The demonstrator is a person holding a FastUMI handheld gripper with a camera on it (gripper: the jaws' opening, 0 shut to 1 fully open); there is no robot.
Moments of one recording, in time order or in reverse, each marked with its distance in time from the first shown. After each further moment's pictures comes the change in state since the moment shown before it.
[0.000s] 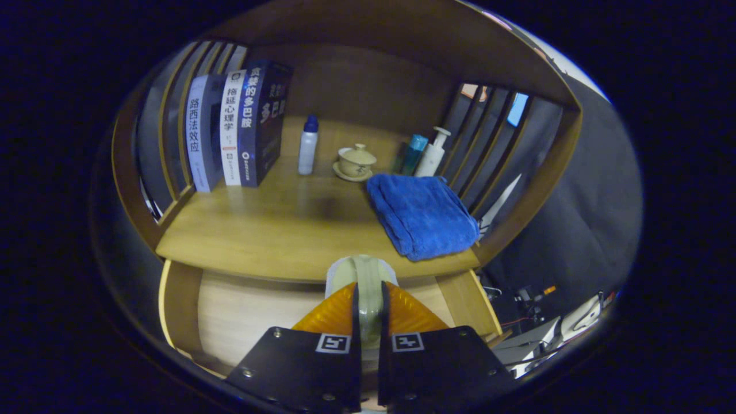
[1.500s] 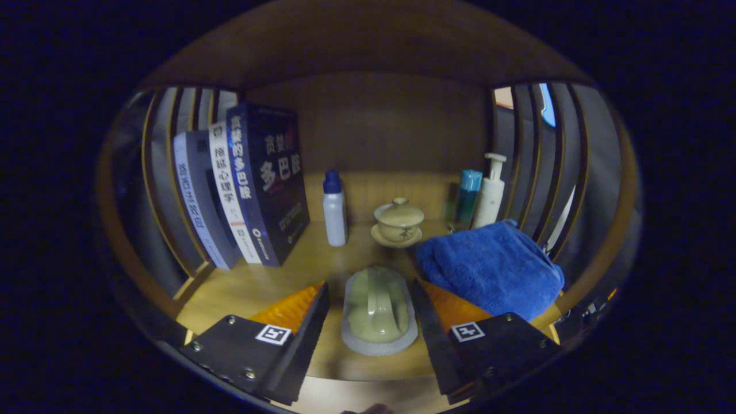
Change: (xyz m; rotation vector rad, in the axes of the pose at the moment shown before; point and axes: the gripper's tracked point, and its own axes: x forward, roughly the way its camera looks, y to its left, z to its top) arm 0.074 0.036 0.088 0.166 -0.274 0.278
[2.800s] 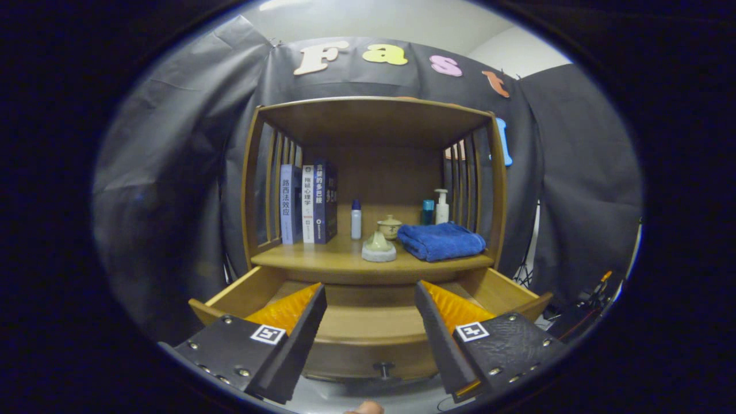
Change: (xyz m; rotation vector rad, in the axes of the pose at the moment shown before) arm -0.259 -0.016 -0.134 -0.013 -0.310 0.003
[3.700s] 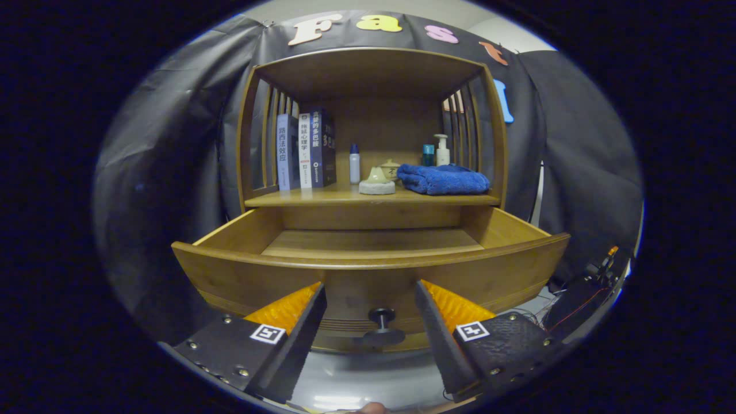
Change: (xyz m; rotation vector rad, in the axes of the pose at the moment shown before) arm 0.006 -0.003 -0.096 0.006 0.203 0.023
